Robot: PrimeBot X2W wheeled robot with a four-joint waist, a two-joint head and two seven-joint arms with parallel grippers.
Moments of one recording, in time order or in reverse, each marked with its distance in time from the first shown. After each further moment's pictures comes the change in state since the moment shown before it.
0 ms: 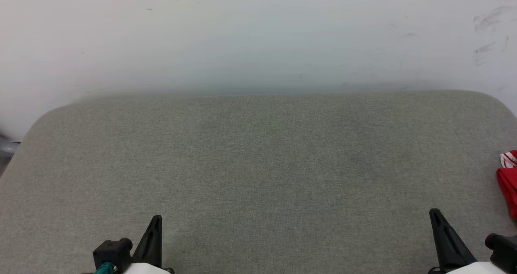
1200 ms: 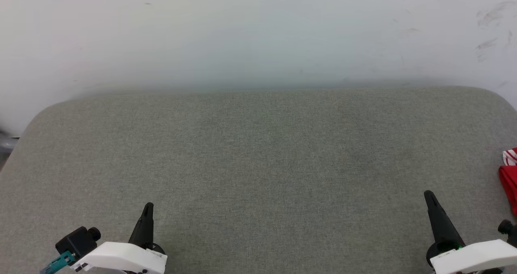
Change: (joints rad) left arm -0.064 -0.046 0.100 0.008 -0.559 -0.051 0.142; right arm -0.132 -0.005 0.005 0.163 0.586 0.000 0.019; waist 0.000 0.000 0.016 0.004
